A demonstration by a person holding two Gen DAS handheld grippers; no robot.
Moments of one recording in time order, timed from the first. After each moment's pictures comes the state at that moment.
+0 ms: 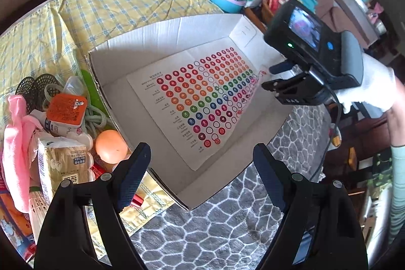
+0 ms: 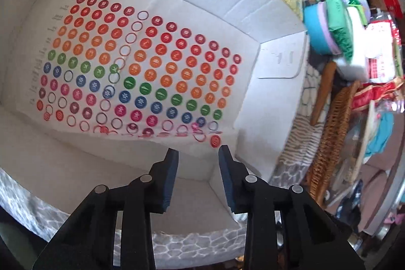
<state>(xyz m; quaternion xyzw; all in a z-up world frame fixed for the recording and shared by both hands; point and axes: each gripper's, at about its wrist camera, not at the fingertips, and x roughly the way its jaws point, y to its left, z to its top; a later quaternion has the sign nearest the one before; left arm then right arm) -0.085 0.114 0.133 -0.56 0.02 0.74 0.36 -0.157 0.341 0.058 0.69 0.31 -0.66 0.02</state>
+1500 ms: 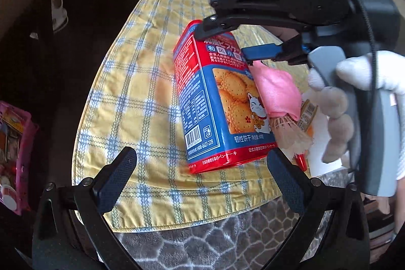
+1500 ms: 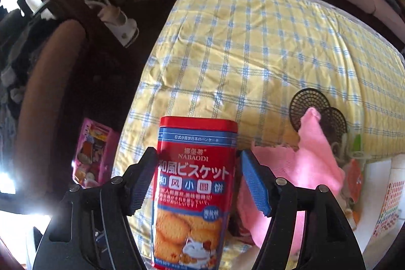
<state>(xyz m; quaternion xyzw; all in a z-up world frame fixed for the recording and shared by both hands) -0.031 -0.206 0.060 -0.48 -0.23 0.84 0.11 -0.207 -0.083 0.073 0.60 0.06 -0.77 0.20</state>
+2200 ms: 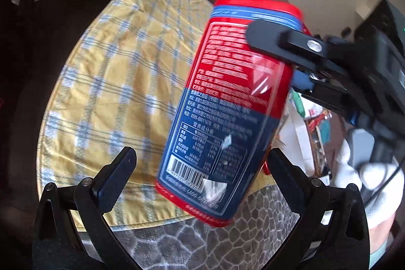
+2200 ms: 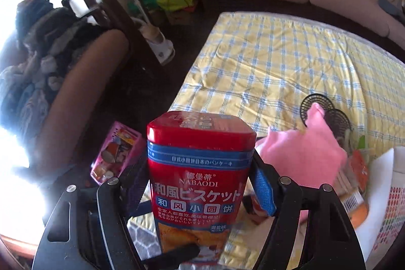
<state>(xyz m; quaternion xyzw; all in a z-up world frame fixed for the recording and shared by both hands) -0.025 -0.217 0.048 -0.47 -0.32 0.80 0.20 -0.116 -0.042 0.132 0.49 0.03 -0.82 0.30</state>
